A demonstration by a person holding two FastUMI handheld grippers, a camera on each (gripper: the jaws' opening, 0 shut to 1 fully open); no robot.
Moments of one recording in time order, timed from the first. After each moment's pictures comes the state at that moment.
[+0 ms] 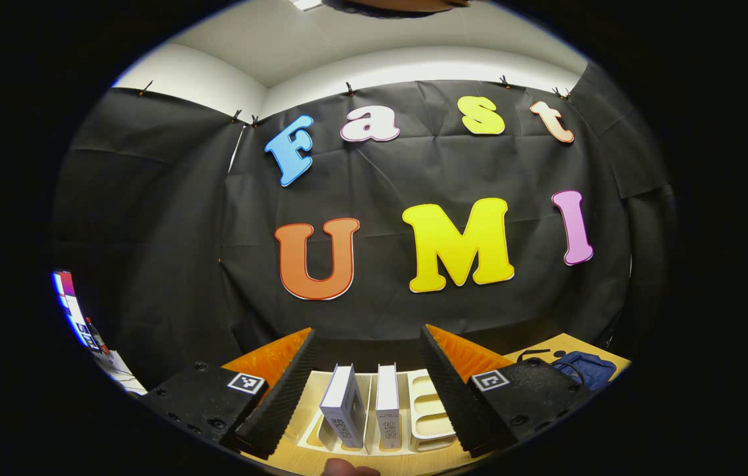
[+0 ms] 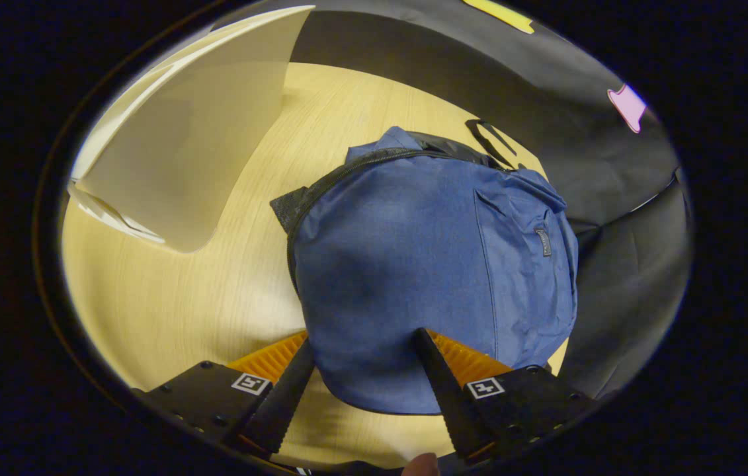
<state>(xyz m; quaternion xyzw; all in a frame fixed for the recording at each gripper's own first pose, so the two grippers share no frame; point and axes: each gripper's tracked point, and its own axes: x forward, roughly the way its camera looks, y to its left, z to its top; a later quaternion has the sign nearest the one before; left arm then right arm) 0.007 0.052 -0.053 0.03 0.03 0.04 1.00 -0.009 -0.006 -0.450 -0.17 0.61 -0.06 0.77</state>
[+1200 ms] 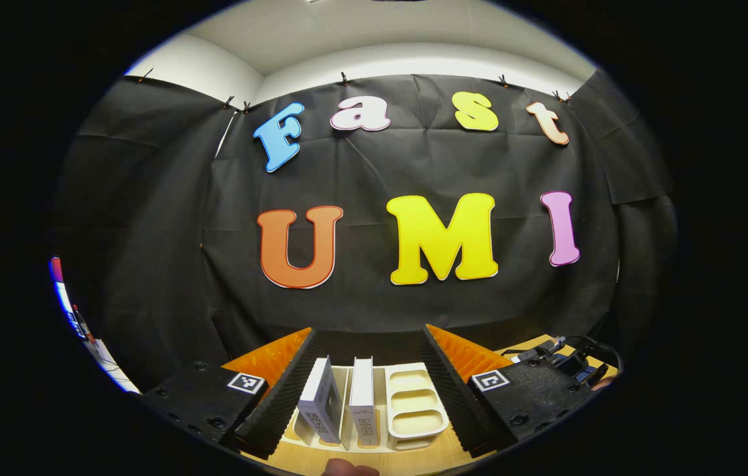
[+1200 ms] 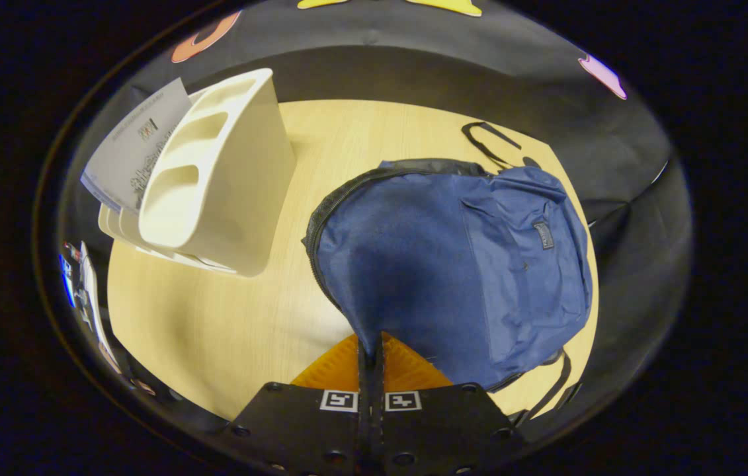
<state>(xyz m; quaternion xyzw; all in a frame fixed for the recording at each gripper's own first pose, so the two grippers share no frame) 0.012 0.025 -0.064 0.00 0.06 0.00 1.00 -0.008 -0.009 -0.360 -0.05 0.60 0.02 0.79</state>
